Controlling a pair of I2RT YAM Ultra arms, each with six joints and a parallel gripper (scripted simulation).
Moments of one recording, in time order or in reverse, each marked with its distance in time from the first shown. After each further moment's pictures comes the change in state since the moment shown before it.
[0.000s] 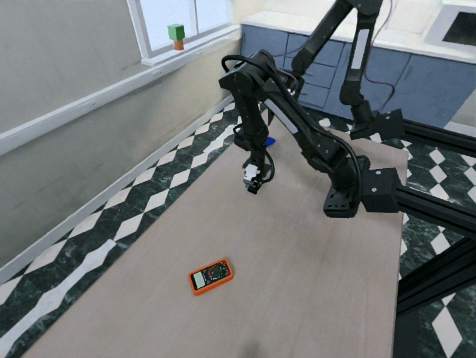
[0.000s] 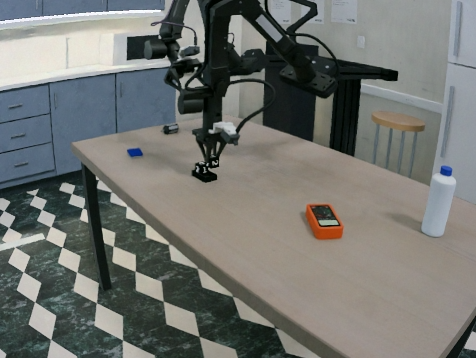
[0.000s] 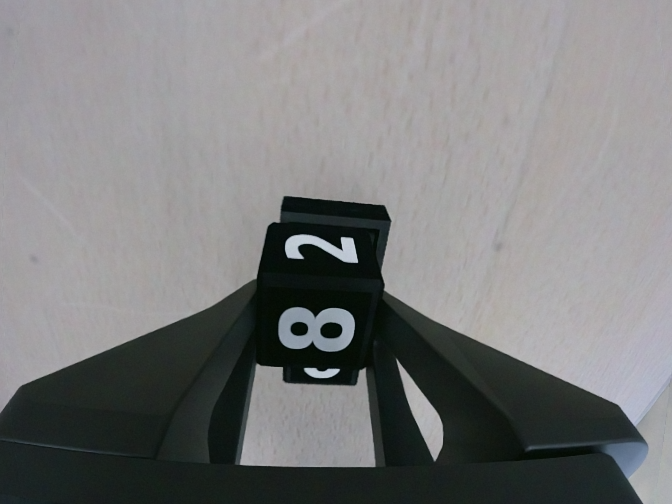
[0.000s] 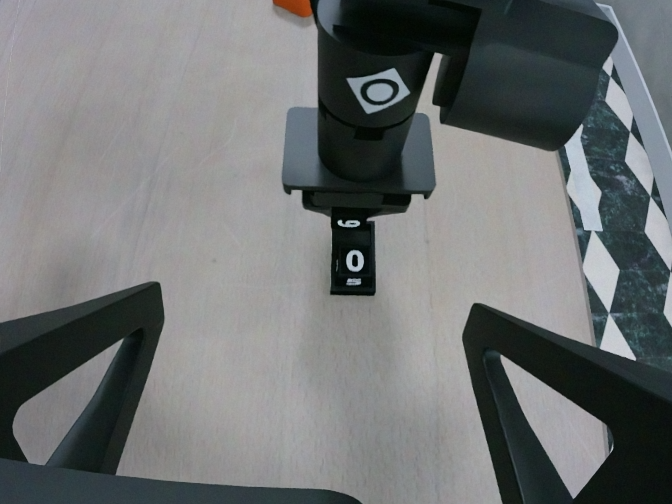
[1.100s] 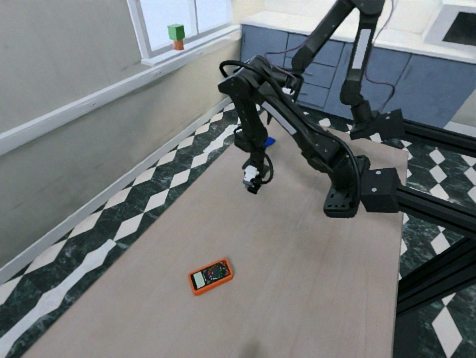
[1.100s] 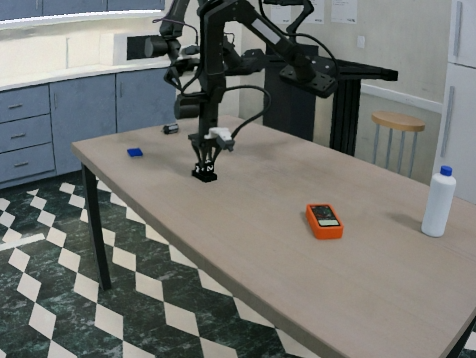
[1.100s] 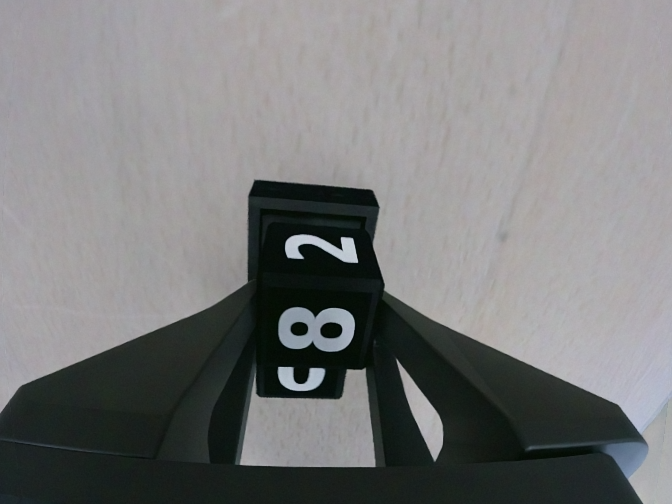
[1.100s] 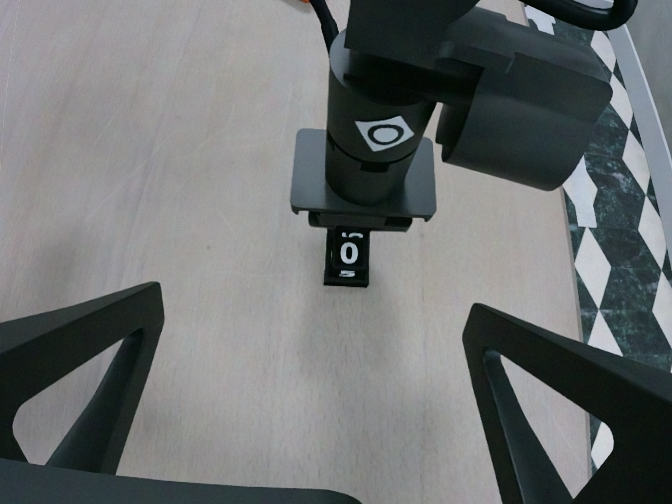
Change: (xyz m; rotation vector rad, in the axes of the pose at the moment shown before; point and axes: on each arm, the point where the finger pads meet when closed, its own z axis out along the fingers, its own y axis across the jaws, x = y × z) left arm 0.012 -0.009 0.018 0.019 0.009 0.002; right arm -0.003 -0.002 -0.001 0.003 0.039 -0.033
